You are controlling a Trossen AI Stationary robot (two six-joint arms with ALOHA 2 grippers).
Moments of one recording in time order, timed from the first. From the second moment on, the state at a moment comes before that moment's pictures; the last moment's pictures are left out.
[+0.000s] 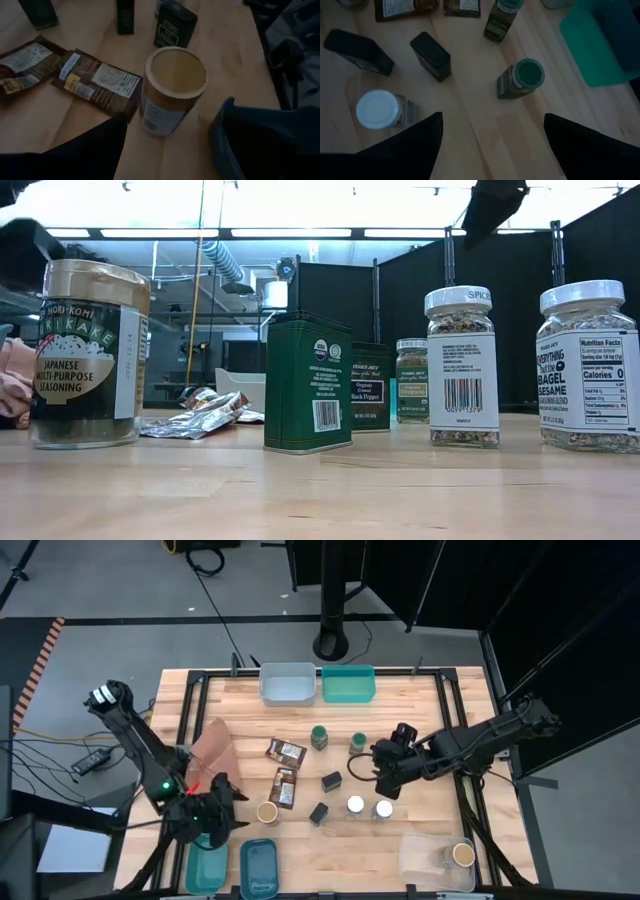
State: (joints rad) left arm -0.97 1.07 0.56 -0.36 -0.73 -0.95; right arm 0.34 1.42 1.34 -1.13 0.45 0.63
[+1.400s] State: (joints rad) left arm -0.95 1.07 0.18 0.39 -0.86 -0.57; right arm 0.21 1.42 1.34 -0.91 0.45 0.55
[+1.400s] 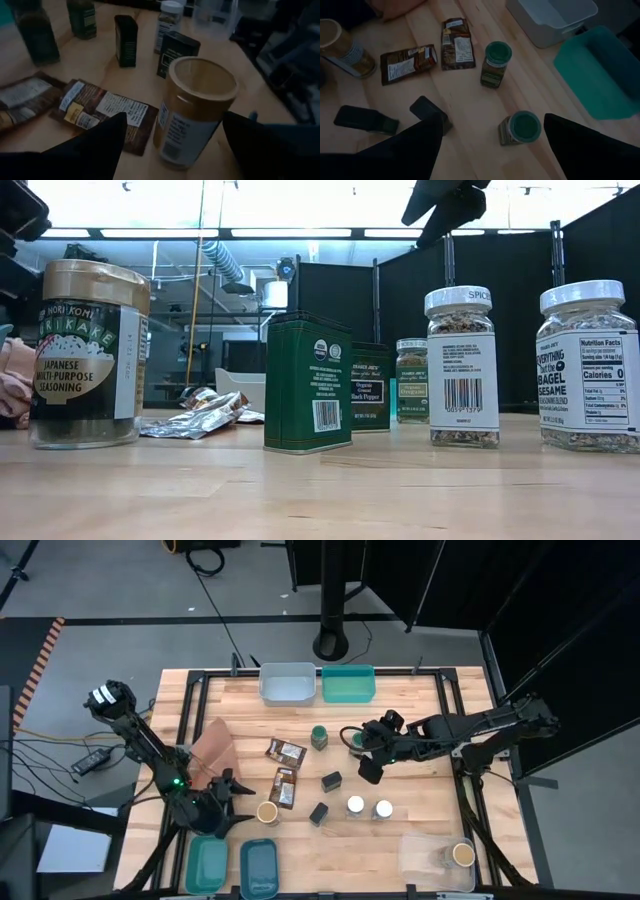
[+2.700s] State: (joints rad) left arm -0.87 1.47 0.18 0.79 -0.74 -0.28; right arm 0.19 1.42 1.34 -0.89 0.45 0.52
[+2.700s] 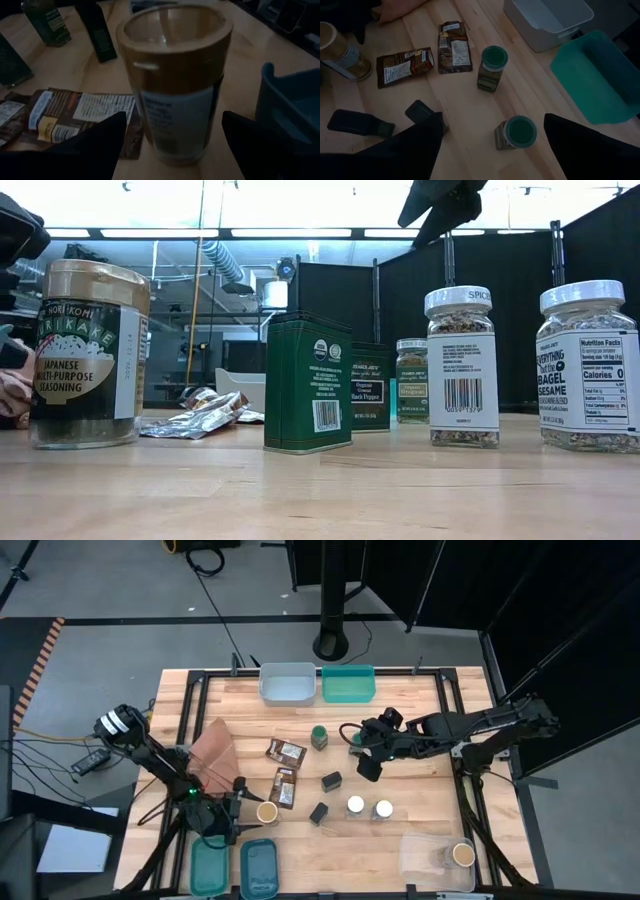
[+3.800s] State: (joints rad) left arm -0.61 1.47 0.18 0.90 -0.37 -0.11; right arm 0.19 1.42 1.34 -0.85 0.45 0.49
